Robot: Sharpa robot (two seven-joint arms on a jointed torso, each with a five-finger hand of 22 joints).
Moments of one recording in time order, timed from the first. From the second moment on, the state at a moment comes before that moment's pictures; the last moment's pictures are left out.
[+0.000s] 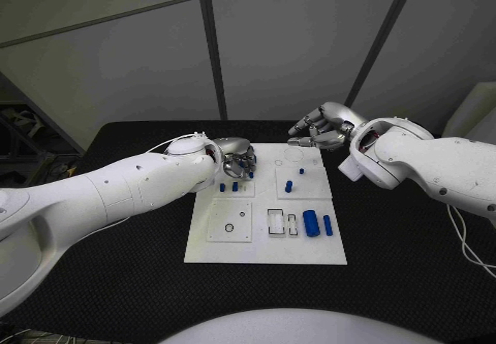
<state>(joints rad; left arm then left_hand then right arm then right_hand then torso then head) 1.21 -0.42 -0.09 1.01 -1.38 -0.09 0.04 1.48 -0.17 0.33 0.02 0.13 1.05 0.13 0.06 0.26 1.15 0.08 0.07 0.12 1.30 0.00 1.02 0.77 0.19 0.96 0.11 0.89 0.77 1.23 -0.84 0.04 1.53 -0.98 -0.31 -0.13 1.31 -0.17 0.24 0.21 0.16 0.98 0.11 0.07 0.16 1.36 0.03 1.15 1.24 1.47 -0.04 1.32 1.19 0.02 1.47 0.07 1.46 1.31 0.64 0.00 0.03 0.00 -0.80</state>
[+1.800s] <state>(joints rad) 1.19 -0.44 -0.06 1.03 -1.36 -0.11 0.08 1.45 -0.10 0.37 -0.01 0.14 1.13 0.13 0.07 0.24 1.24 0.06 0.10 0.09 1.40 -0.01 1.22 0.93 0.19 1.05 0.10 1.03 0.92 1.23 -0.84 0.04 1.53 -0.98 -0.31 -0.13 1.31 -0.17 0.24 0.21 0.16 0.98 0.11 0.07 0.16 1.36 0.03 1.15 1.24 1.47 -0.04 1.32 1.19 0.02 1.47 0.07 1.46 1.31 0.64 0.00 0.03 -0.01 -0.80</state>
